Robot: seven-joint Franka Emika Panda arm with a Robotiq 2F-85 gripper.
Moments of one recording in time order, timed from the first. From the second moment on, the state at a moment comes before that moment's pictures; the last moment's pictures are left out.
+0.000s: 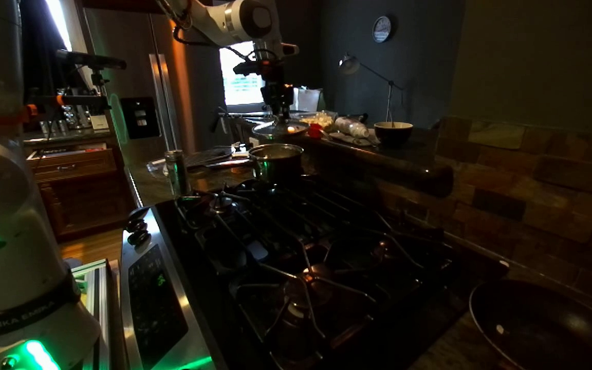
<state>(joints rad) 0.24 0.20 0.17 -1.67 -0.15 2.05 0.27</state>
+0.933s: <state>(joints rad) 0.15 -0.03 0.10 -1.96 -0.12 2.14 0.48</state>
